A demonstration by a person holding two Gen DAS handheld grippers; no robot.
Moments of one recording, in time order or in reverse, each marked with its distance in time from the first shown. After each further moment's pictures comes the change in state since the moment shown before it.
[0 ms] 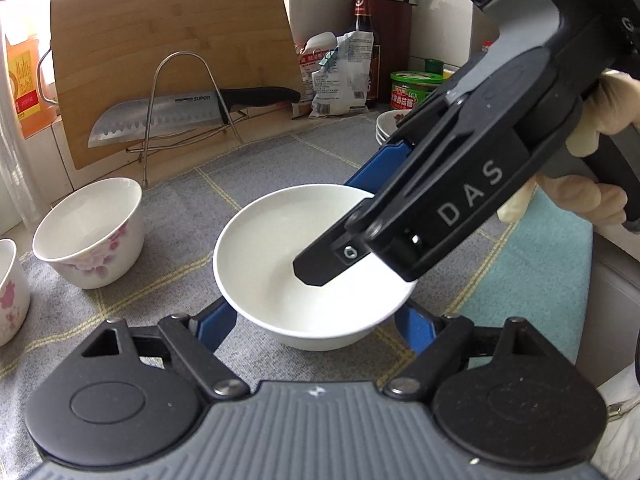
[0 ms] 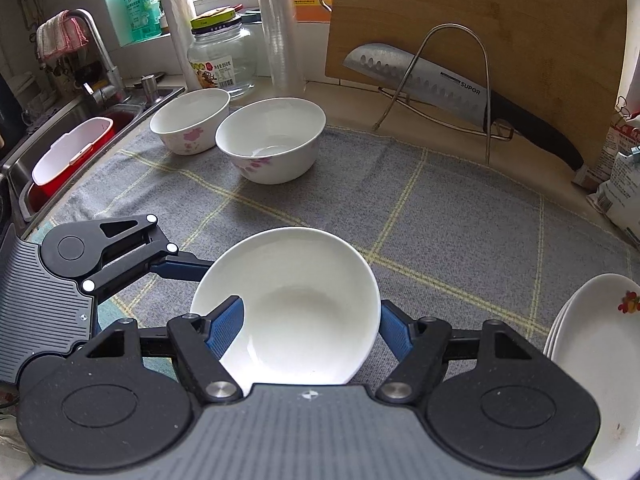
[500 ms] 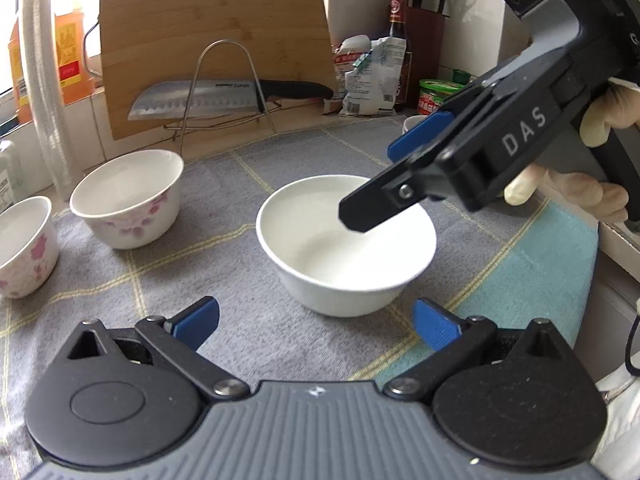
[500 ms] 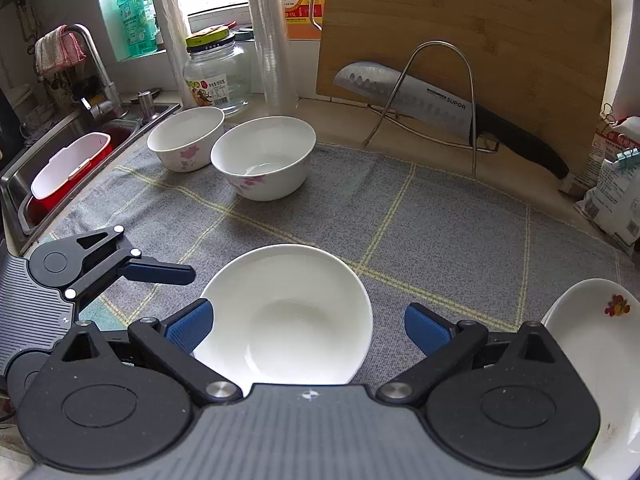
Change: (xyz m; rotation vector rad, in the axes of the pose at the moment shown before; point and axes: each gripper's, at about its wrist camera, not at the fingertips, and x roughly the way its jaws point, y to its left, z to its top) left arm -0.024 0.011 -0.016 -0.105 0.008 0.052; right arm -0.016 -0.002 0.001 0.011 -0.052 -0.019
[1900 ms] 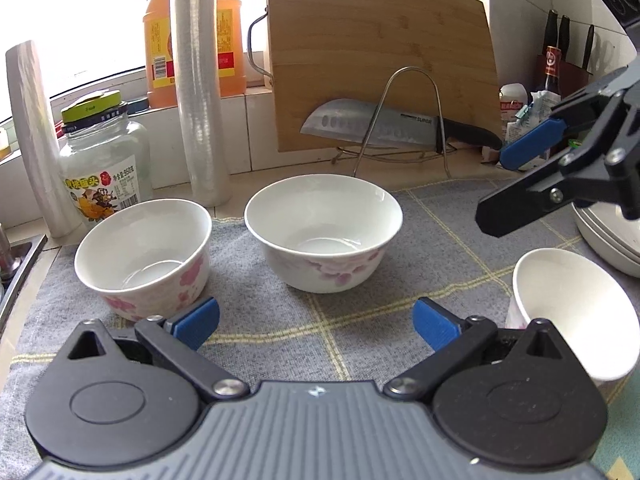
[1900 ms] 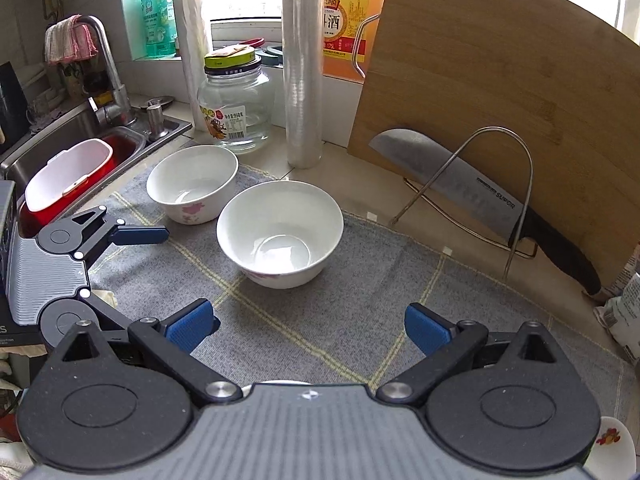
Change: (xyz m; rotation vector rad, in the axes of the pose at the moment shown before) left arm 0.023 0.103 0.019 -0.165 -0.095 0.283; right arm 0.048 0.022 0.080 -0.137 -0.022 0.008
